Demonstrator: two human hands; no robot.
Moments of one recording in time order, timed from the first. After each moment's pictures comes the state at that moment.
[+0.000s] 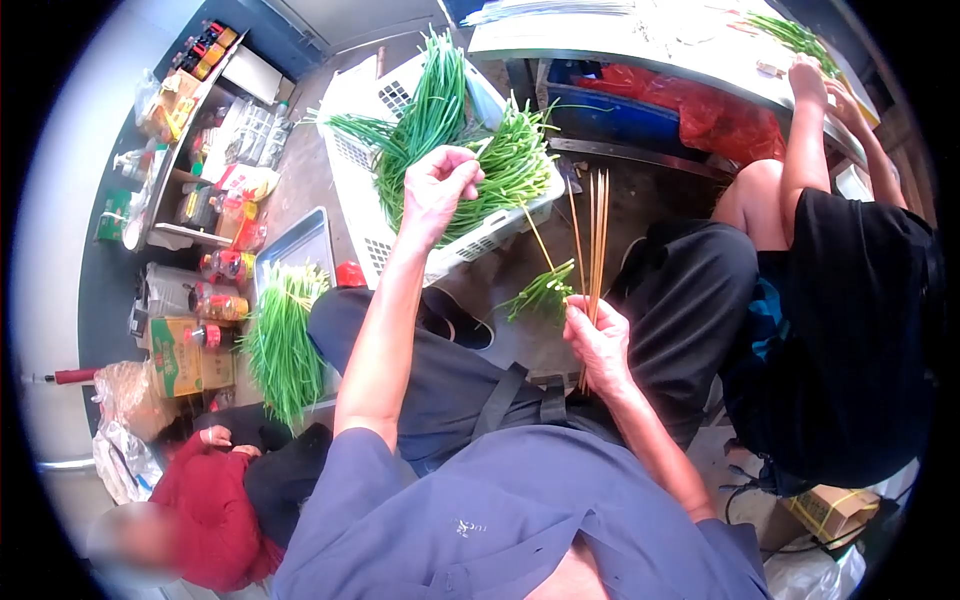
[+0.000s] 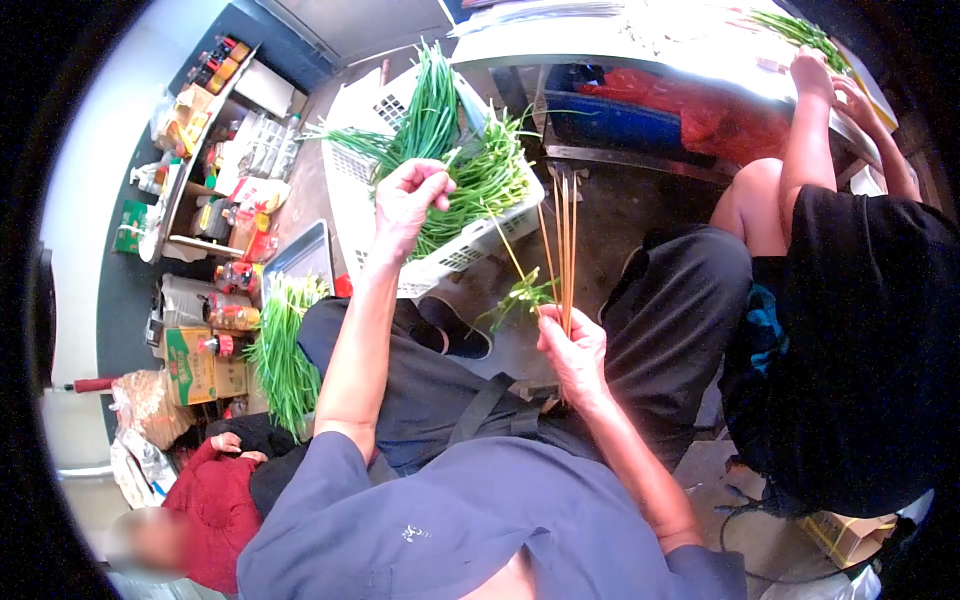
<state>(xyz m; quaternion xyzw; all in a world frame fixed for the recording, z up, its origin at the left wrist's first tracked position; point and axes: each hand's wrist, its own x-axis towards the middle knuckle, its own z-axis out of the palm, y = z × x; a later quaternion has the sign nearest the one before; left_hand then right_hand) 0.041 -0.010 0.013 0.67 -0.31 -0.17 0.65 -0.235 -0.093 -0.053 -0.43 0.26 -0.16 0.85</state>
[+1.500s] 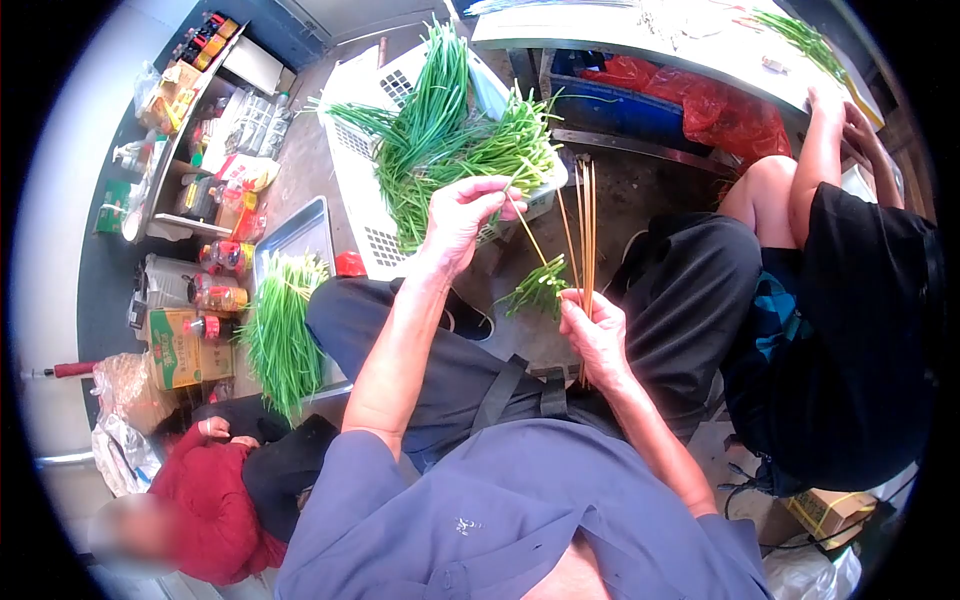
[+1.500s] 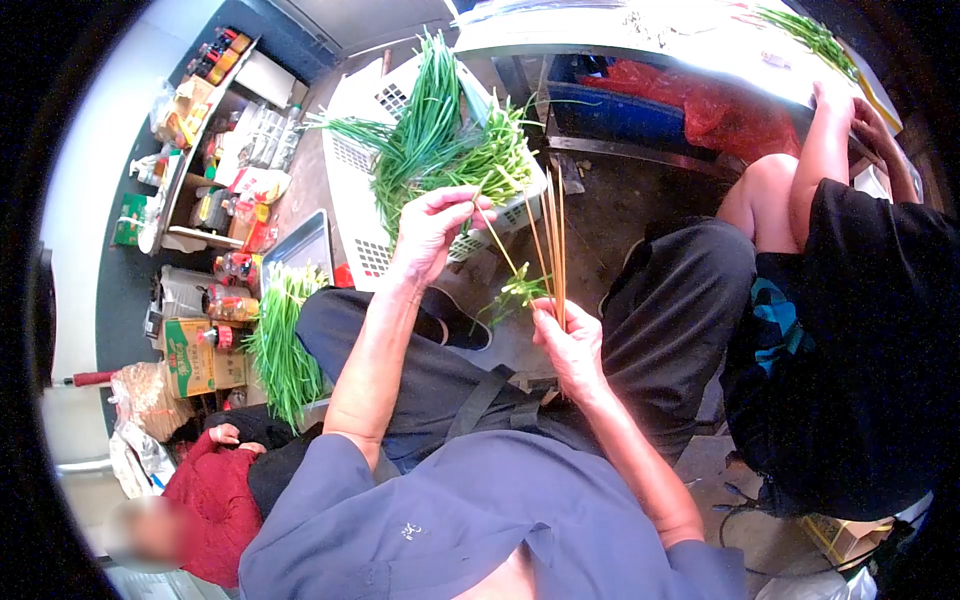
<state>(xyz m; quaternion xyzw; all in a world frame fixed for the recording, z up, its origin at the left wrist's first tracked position) -0.005 -0.005 -0.006 0.56 -0.19 -0.32 0.74 -0.232 -0.091 -0.054 -0.46 0.28 -0.13 0.84</state>
